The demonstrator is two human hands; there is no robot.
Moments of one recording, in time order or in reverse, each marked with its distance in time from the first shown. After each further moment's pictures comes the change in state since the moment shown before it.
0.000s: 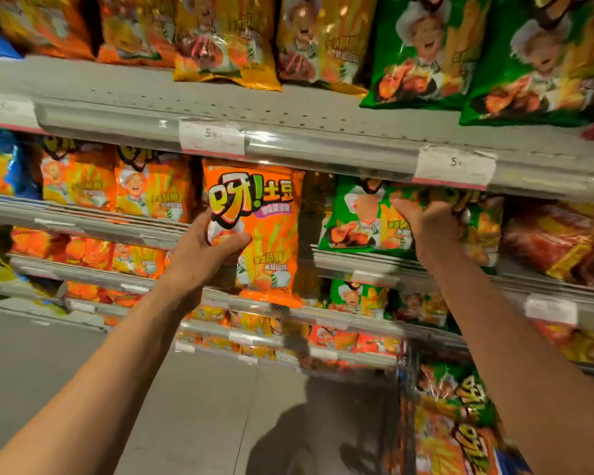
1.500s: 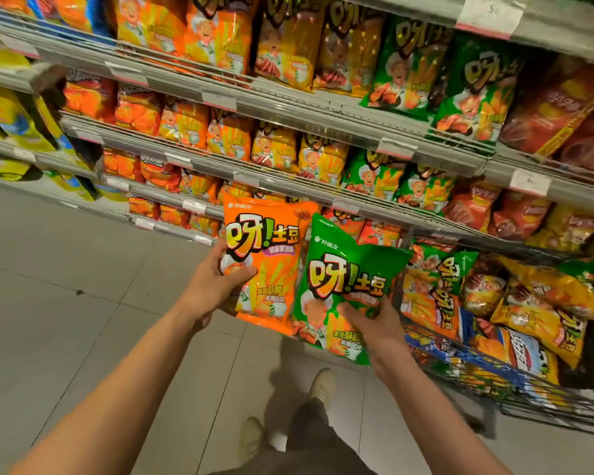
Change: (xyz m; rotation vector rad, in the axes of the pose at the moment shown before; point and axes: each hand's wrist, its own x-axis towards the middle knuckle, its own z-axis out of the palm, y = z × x) left_hand -0.318 -0.139 -0.055 -0.158 -0.060 -0.340; right_hand -0.449 0.143 -0.035 -0.119 -0.167 0.443
